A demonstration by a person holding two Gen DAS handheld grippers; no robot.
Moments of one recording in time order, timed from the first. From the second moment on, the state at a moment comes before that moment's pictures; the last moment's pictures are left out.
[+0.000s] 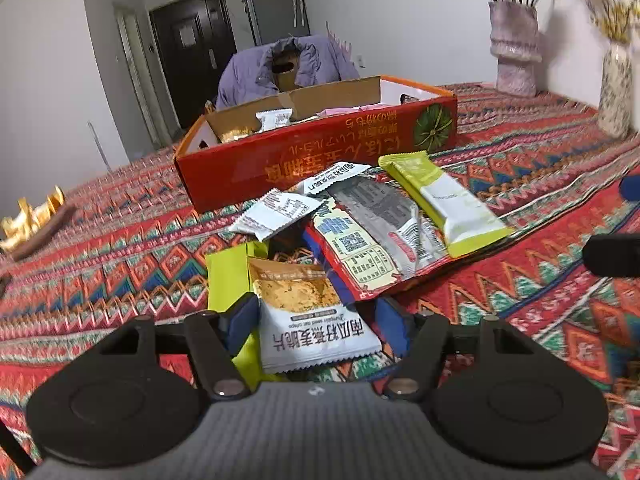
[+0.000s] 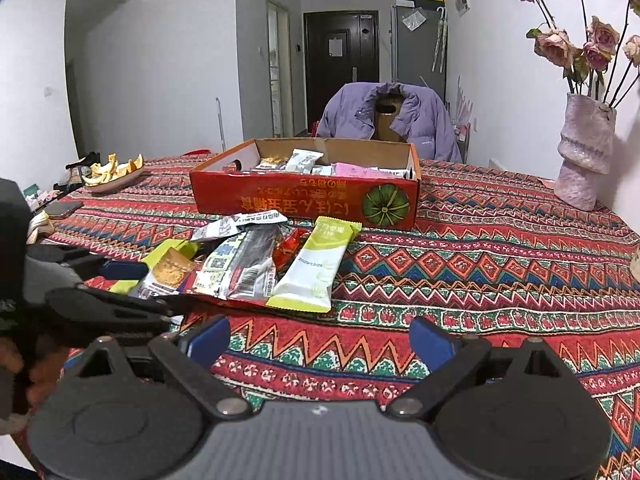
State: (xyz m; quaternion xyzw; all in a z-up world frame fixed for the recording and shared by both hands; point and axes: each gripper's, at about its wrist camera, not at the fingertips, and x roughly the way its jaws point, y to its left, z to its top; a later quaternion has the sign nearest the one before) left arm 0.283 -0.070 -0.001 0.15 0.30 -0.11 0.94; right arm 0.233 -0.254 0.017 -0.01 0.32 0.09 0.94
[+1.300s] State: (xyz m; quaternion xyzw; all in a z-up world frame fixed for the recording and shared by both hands) left arm 0.248 -0.043 0.023 0.04 0.33 -0.13 0.93; right arm 0.365 -0.278 -0.039 0.15 0.34 0.11 0.92
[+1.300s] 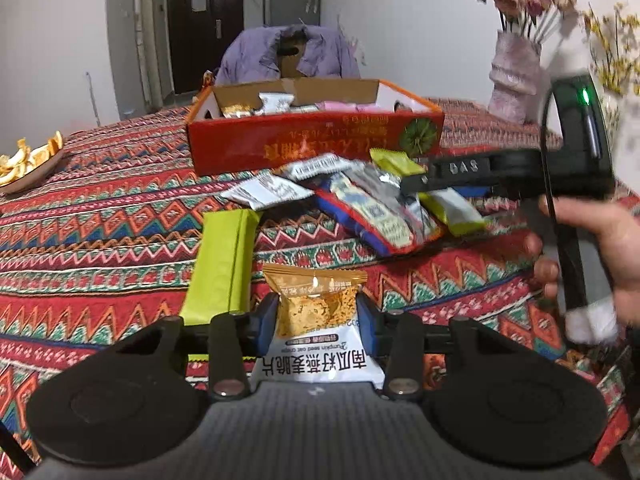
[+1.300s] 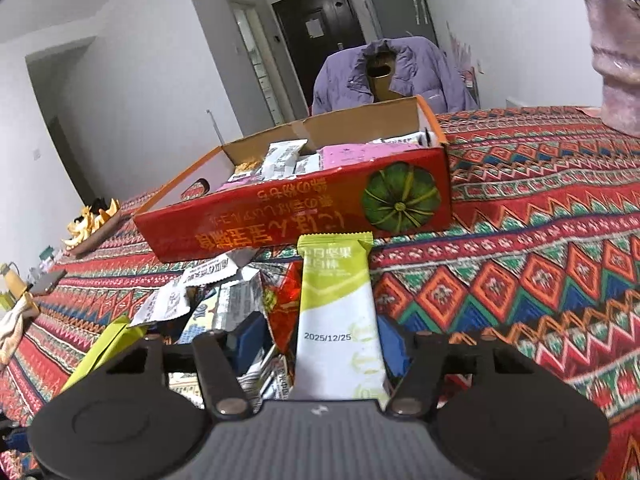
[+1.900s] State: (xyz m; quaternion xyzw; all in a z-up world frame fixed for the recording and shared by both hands) left arm 0.208 -0.035 0.054 0.02 0.29 -0.10 0.95; right arm 0.330 -0.299 -0.037 0.14 0.34 0.09 0.92
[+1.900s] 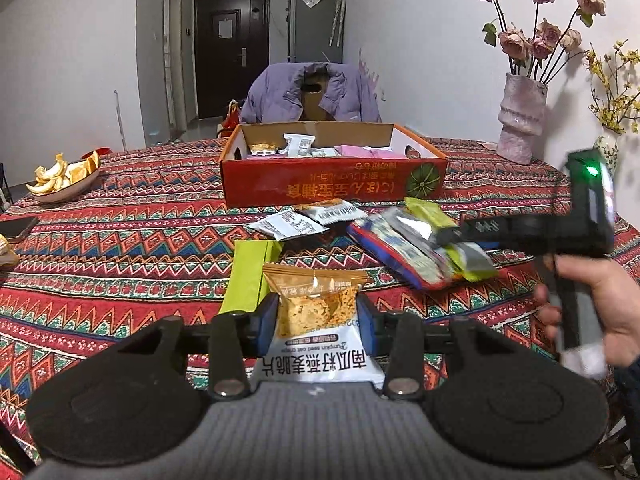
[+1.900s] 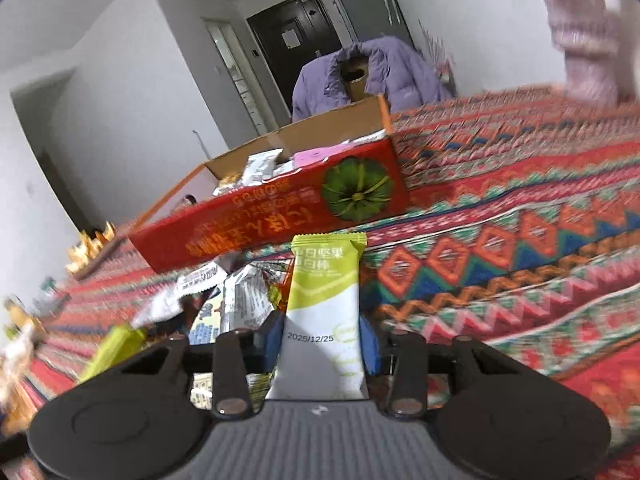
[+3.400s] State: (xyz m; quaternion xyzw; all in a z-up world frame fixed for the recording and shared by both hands) left arm 0.317 -0.031 0.076 0.00 0.29 -0.13 0.95; right arm 0.299 -0.312 0.034 0.06 0.30 0.10 0.95
